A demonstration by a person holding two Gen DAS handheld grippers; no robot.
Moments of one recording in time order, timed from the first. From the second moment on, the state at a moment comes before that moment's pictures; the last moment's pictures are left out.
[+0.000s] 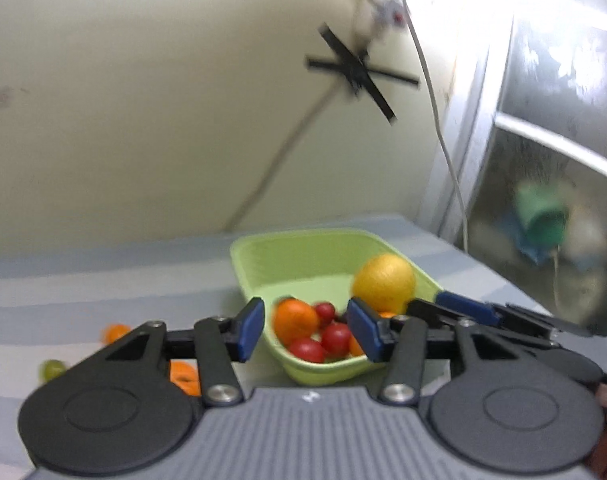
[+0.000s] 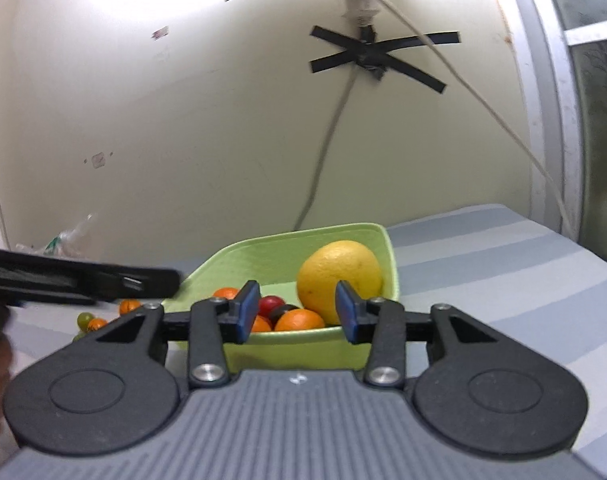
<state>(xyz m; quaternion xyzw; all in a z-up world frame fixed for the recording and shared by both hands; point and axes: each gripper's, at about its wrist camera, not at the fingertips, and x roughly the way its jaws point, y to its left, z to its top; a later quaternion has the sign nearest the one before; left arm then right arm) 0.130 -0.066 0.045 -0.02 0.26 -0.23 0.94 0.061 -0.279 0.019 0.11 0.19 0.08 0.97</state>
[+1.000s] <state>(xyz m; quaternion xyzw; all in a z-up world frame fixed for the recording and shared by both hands) 0.127 0.045 -0.014 -0.09 0.33 -0.16 0.93 0.099 -0.139 0.008 -0.02 0.30 0.24 0.92</state>
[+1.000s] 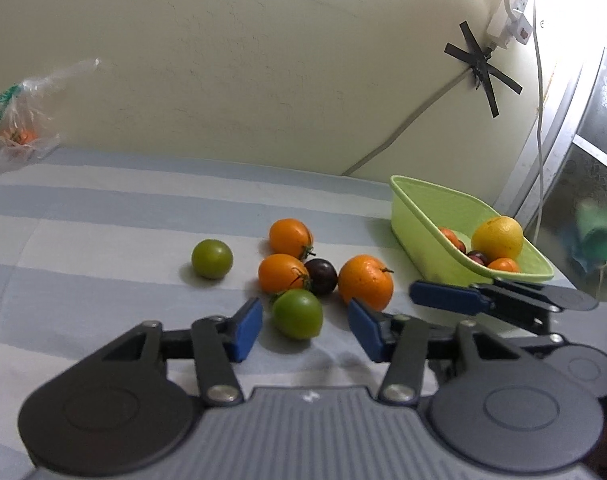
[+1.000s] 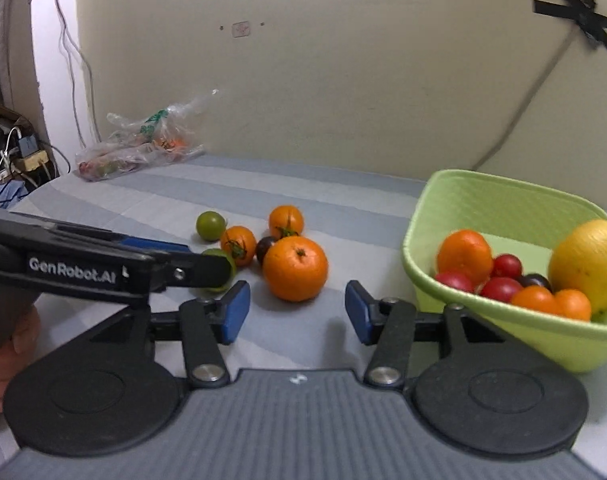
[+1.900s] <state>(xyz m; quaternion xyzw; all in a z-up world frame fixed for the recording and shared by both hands) 0.076 0.014 -0.005 -0.10 0.32 -0.25 0.91 0.022 -0.185 0.009 -0.02 0.29 0.19 0.94</state>
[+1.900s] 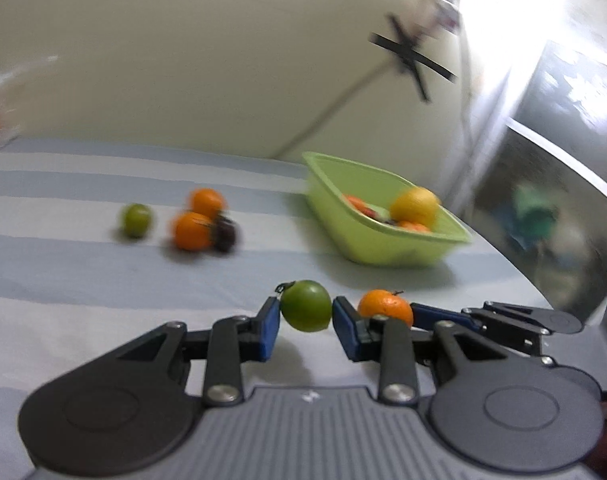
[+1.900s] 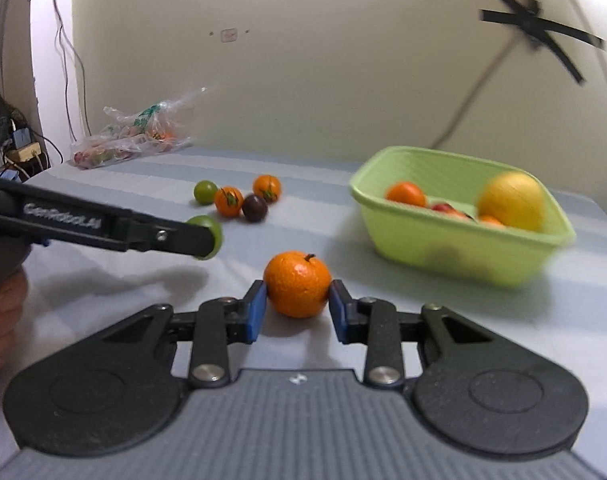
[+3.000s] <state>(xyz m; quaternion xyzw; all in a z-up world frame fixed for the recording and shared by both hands) 0.108 -0.068 0.039 -0.02 0.29 -0.29 0.91 0.022 -0.226 0.029 -0.02 0.20 0.14 0.97</state>
